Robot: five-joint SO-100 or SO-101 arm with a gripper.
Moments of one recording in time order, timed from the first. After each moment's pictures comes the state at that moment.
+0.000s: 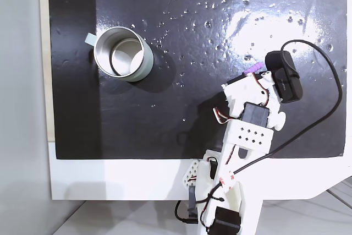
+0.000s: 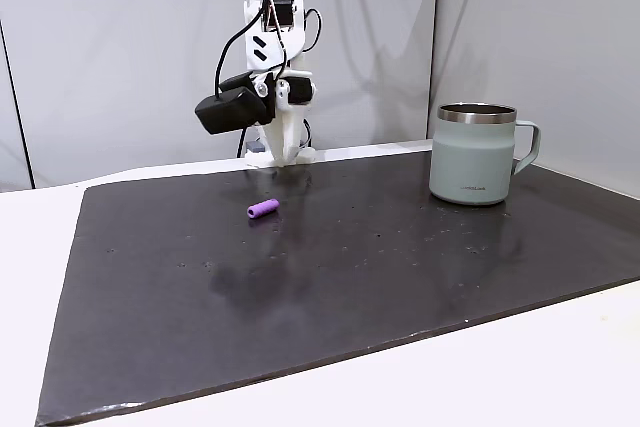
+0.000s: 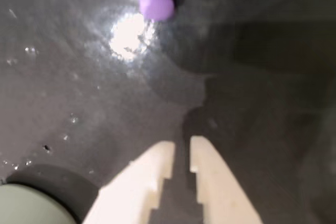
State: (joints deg) arm 14.5 118.8 127.1 62.3 -41.2
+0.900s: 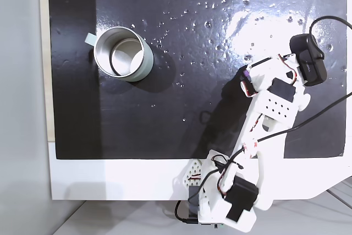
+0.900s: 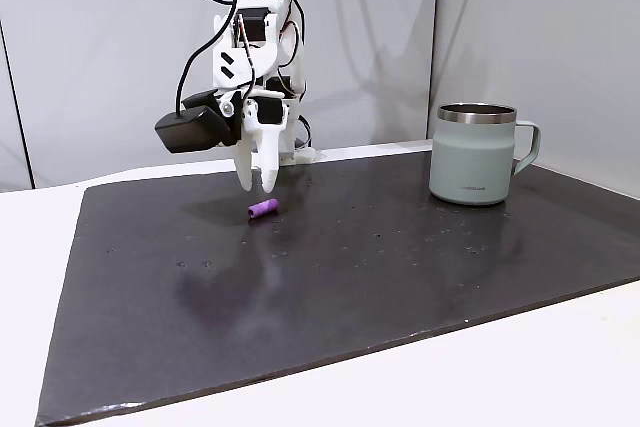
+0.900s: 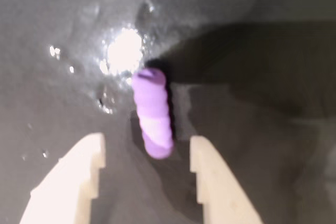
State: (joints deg) arm 22.8 96.2 111.9 54.9 -49.9
